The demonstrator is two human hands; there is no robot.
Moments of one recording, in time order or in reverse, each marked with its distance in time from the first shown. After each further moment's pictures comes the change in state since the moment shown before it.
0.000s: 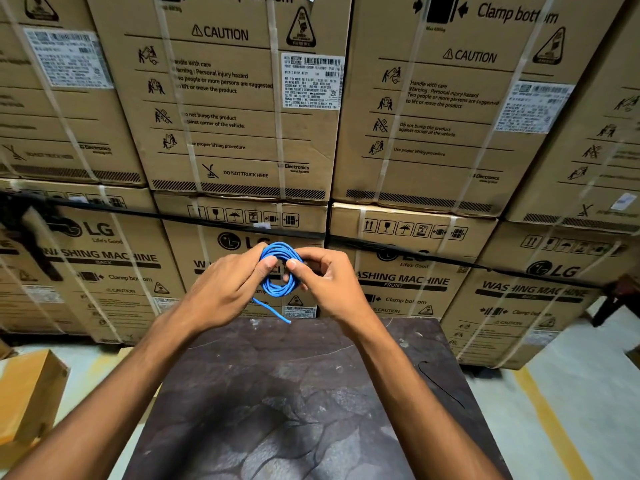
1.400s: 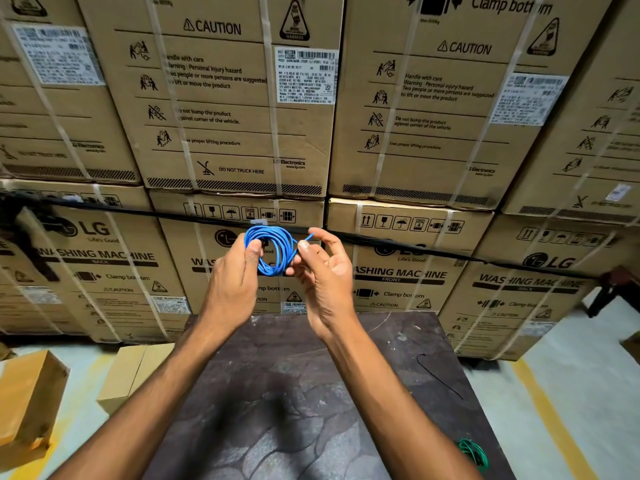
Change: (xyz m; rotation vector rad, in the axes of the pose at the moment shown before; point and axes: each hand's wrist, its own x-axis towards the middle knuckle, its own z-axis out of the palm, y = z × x) left_hand 0.000 0.015 0.032 -0.215 0.420 -0.202; right_hand -0.005 0.003 0.029 0.771 0.361 0.123
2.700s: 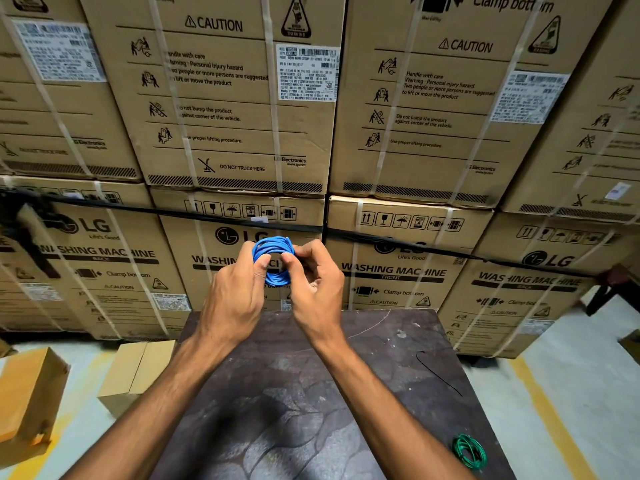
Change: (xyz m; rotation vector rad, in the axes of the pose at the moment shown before) left_hand -0.024 0.015 -0.009 0.187 -0.024 0.056; right_hand -0.019 0.016 -0.002 -0.735 -0.024 -0.499
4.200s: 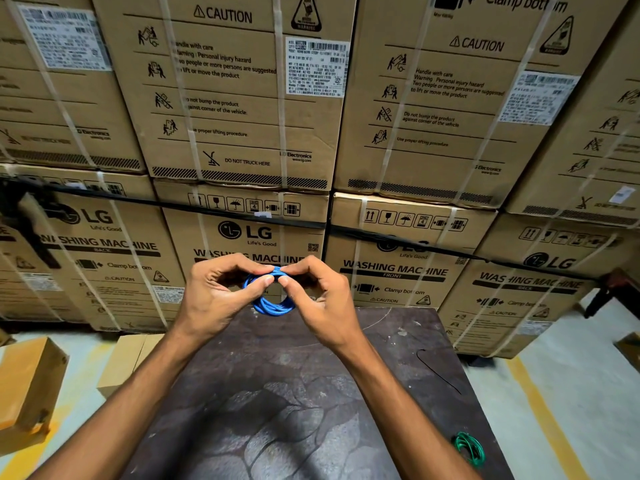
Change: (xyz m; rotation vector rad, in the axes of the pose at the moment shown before) left_hand -0.006 -0.036 -0.020 -0.713 -0.068 0.019; right_hand -0.011 0.005 -0.022 -0.030 -0.354 0.004
